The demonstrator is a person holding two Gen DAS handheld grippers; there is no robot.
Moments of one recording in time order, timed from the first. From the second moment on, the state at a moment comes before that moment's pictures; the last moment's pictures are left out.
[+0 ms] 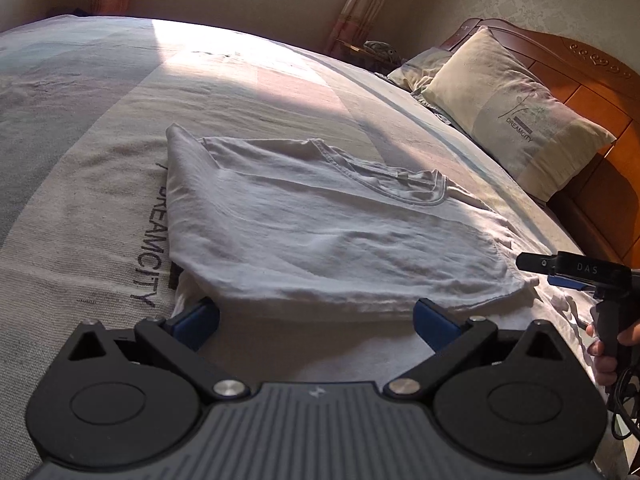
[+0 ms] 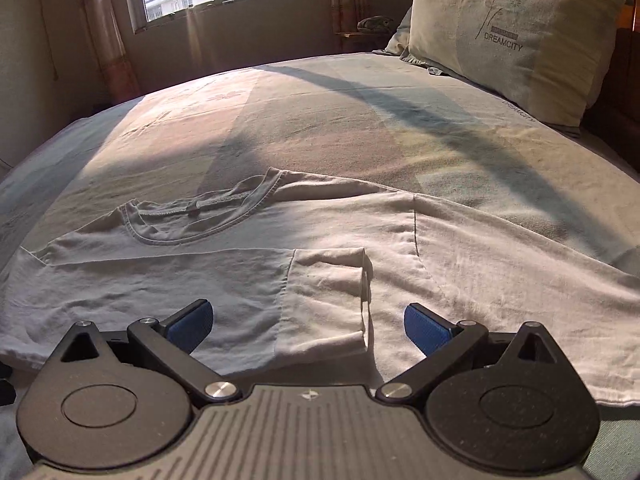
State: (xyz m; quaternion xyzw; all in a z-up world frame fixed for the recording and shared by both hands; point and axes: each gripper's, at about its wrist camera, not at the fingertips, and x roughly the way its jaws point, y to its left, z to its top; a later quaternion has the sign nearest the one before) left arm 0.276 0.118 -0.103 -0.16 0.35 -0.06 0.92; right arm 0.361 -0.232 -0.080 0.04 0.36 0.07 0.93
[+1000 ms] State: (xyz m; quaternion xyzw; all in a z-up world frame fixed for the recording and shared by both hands) left arm 0.260 0.132 -0.103 -0.17 0.31 0.02 0.94; right arm 0.308 -0.240 -0.062 0.03 0.33 0.11 0.94
